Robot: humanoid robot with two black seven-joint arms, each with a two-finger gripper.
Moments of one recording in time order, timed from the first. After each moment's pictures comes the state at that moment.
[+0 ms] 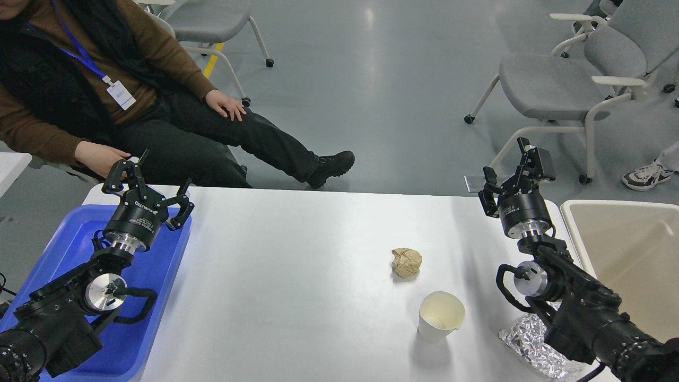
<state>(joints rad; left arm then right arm) -0.59 0.40 -0.63 -0.54 -0.06 -0.57 -0.62 0.66 -0.14 0.78 0.51 -0.30 0.06 0.71</state>
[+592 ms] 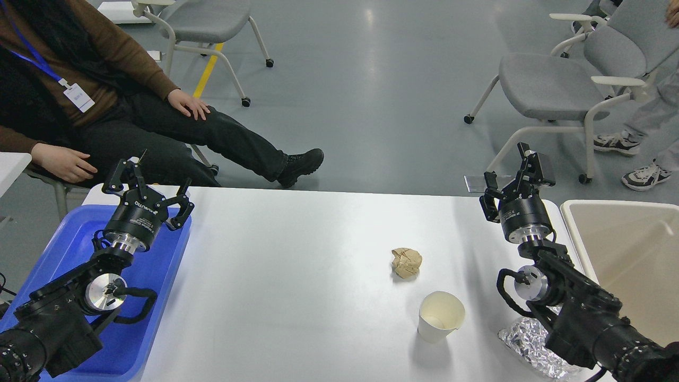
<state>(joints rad) -0.59 0.40 -0.63 -0.54 -0.06 -0.57 -0.62 0.65 -0.14 0.77 0.51 -0.30 0.05 0.71</state>
